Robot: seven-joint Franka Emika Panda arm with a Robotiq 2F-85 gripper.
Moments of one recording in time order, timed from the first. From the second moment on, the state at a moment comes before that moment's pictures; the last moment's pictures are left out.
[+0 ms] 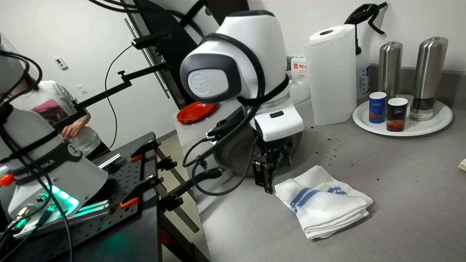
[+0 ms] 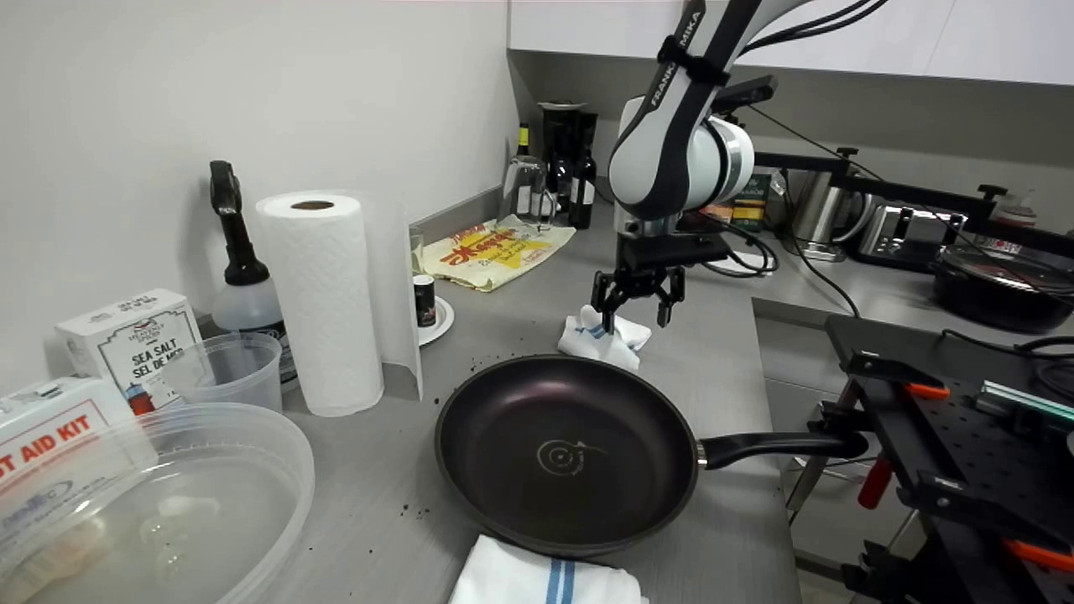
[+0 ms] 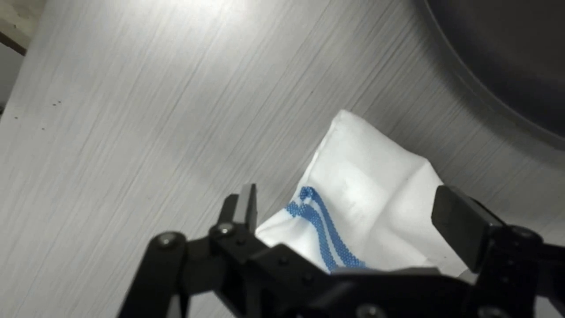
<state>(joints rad) -0.17 0.70 -0.24 -2.15 0.28 2.75 0.36</state>
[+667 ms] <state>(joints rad) -0.16 0.43 -0.24 -2.31 0.08 2.57 0.19</state>
